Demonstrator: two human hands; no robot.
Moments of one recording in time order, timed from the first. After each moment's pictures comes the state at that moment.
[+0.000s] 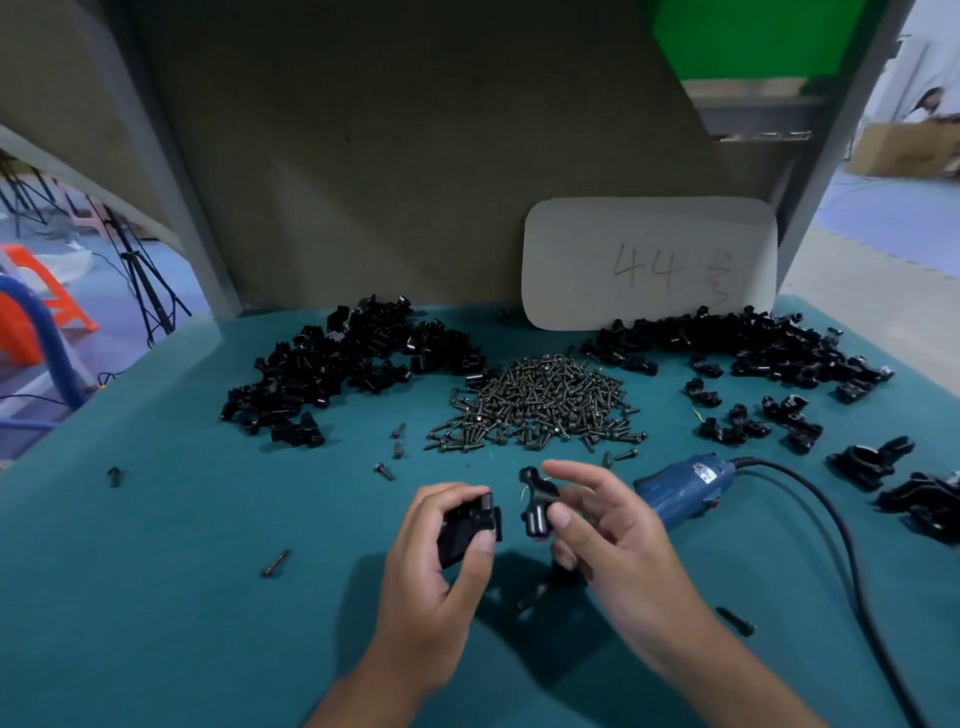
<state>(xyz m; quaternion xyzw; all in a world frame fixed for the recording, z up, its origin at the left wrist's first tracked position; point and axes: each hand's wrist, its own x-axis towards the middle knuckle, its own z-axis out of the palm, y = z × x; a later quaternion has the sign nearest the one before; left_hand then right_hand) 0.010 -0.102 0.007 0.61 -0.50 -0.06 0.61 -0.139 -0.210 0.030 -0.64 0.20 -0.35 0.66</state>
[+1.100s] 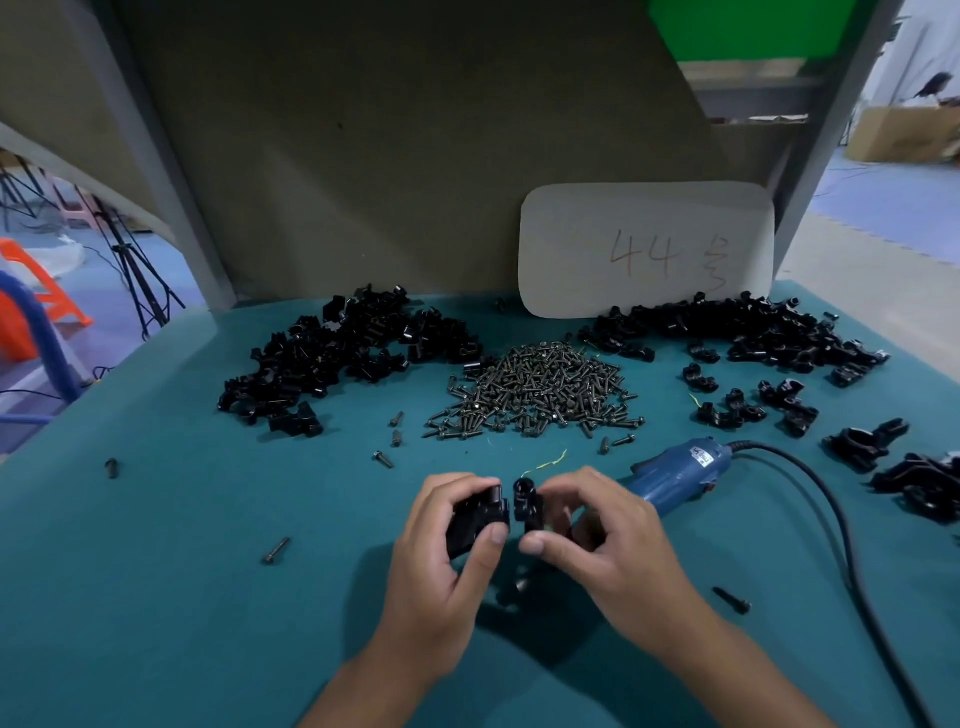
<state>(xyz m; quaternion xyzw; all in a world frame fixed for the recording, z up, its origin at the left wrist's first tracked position) 0.009 -0.103 0.002 0.60 -0.53 -0.04 0.59 -0.143 -0.215 0.021 -0.84 0.20 -0.37 0.35</state>
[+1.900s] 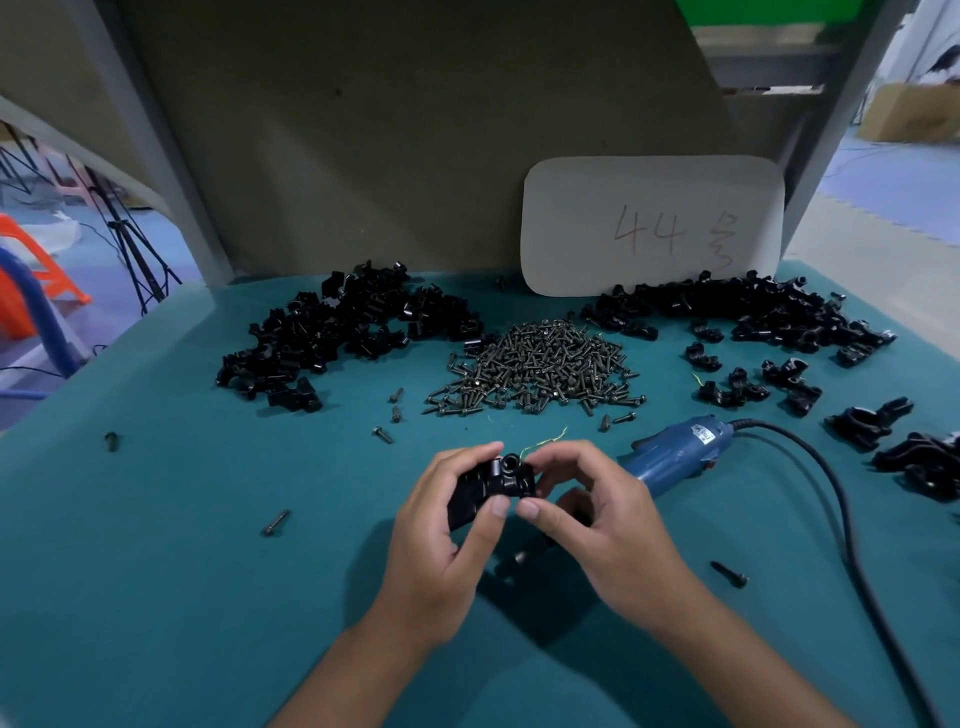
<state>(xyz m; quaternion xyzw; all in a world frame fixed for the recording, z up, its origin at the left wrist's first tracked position) 0.007 -0.102 0.003 0.58 -0.53 -0.10 0.62 -0.139 -0.206 0.021 -0.76 0.21 -0.35 0.50</state>
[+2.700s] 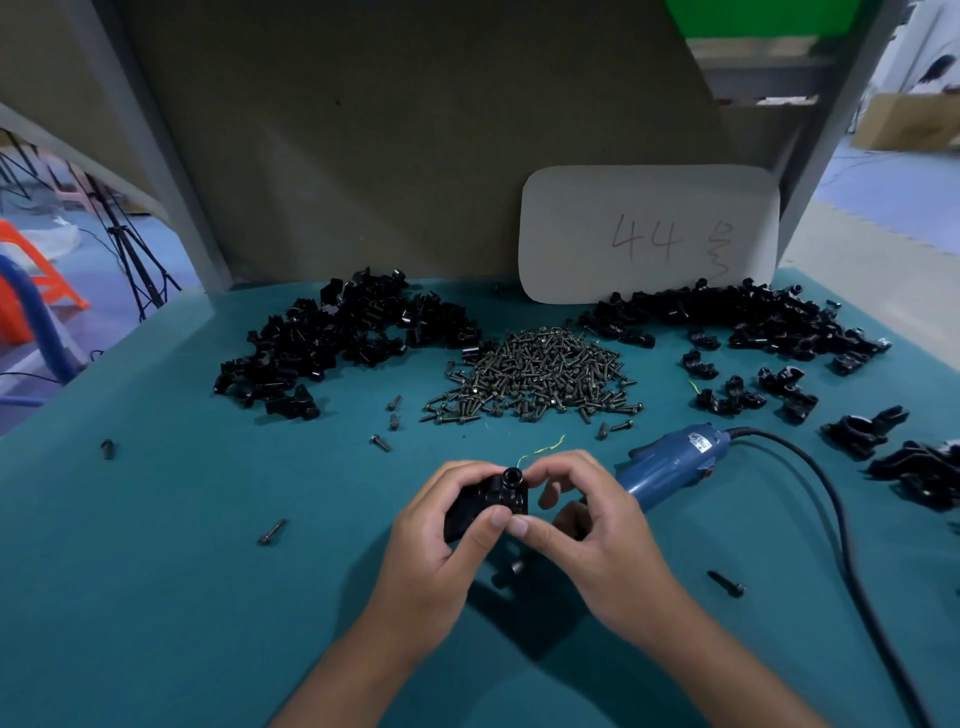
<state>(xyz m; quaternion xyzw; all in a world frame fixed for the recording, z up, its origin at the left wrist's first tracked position) 0.013 -0.104 0.007 0.59 -0.53 -0.14 0.60 -0.137 -0.202 0.020 -0.78 0.24 -0.36 0.46</state>
